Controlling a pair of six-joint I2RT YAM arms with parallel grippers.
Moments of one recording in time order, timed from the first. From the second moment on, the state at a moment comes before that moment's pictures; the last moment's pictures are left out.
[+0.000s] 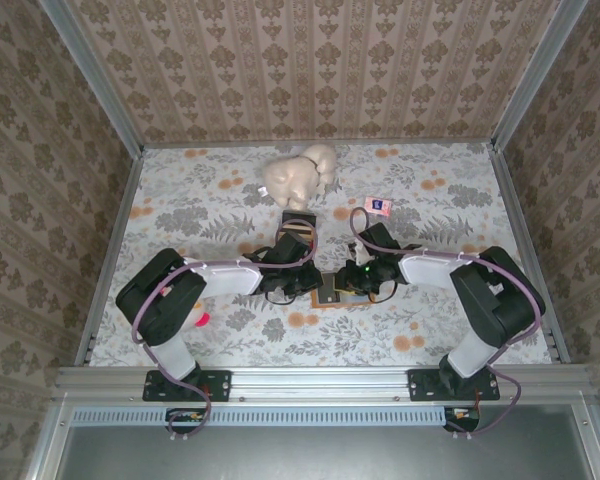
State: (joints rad) left arm -0.85 1.71 0.81 -0.04 0.26 -1.05; right arm 0.48 1.63 0.74 -0.20 -0.52 0.70
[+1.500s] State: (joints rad) left arm -0.84 1.69 0.79 -0.03 0.27 -1.05; right arm 0.41 1.66 0.69 -0.12 -0.68 0.71
